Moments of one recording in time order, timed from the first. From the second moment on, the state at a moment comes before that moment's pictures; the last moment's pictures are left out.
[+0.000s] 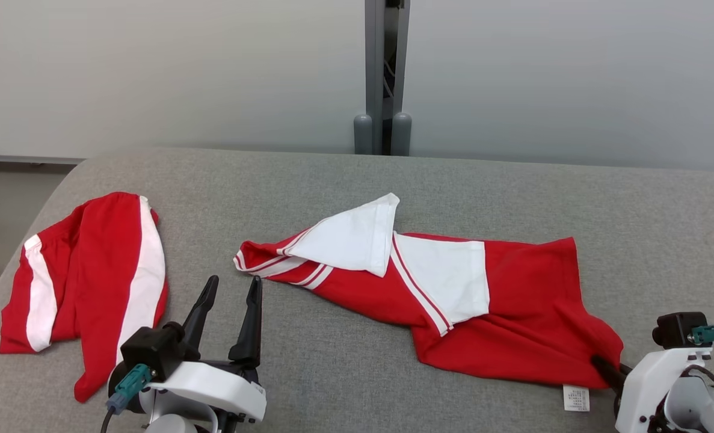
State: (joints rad) left arm -0.13 0.05 -0.20 0.34 -0.38 -0.06 -0.26; right arm -0.34 -0.43 0.61 0.73 0.89 0.13 0.08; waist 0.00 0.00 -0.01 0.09
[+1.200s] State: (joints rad) left arm -0.18 0.05 -0.23 0.35 -0.38 -0.07 -0.26; right arm -0.72 -0.29 0.49 1.06 0.68 0.13 -0.05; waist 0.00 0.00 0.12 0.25
